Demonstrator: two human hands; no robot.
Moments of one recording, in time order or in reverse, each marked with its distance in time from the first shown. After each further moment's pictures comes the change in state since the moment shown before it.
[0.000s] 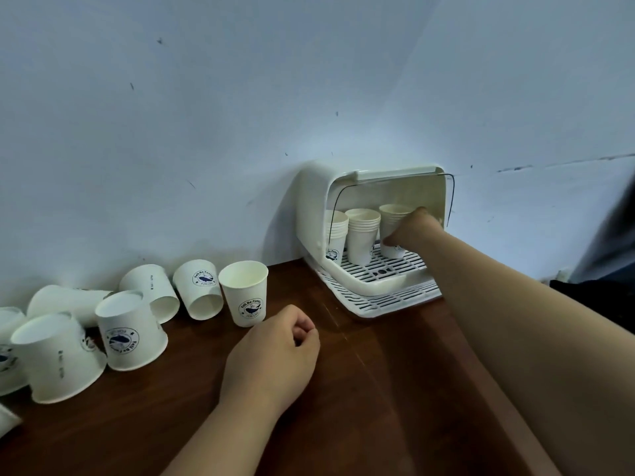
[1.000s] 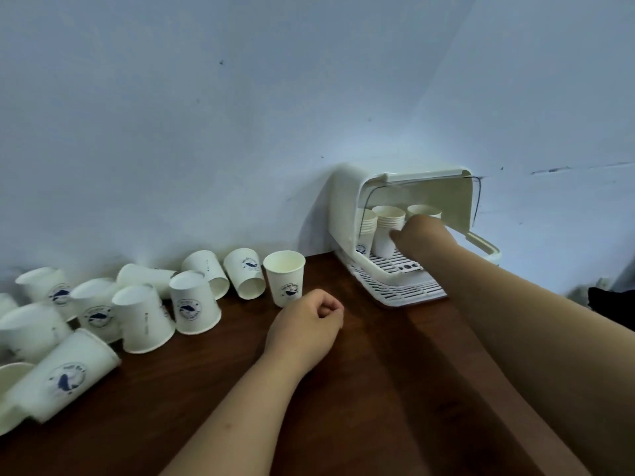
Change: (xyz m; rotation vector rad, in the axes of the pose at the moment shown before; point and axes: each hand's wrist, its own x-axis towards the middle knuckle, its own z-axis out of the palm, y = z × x) left_hand -0.004 0.001 -0.014 -0.255 -0.086 -0.093; right_hand -0.142 -0.036 -0.027 0.120 0.058 -0.141
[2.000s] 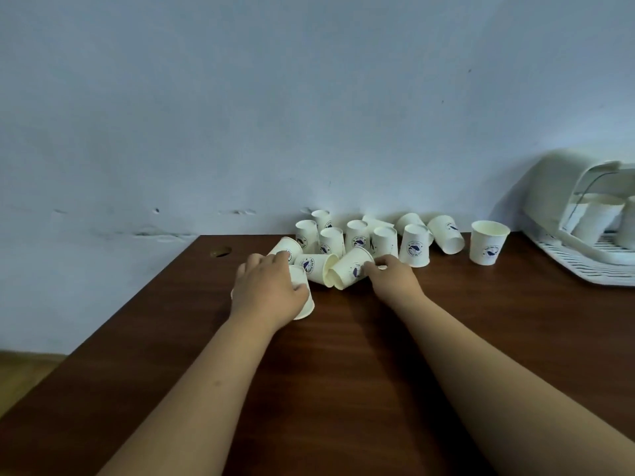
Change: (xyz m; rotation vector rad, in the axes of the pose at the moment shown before) left_hand -0.243 -0.154 -0.303 0.808 0.468 -0.253; right_hand -0.348 -0.265 0.118 0.606 -0.460 -0.245
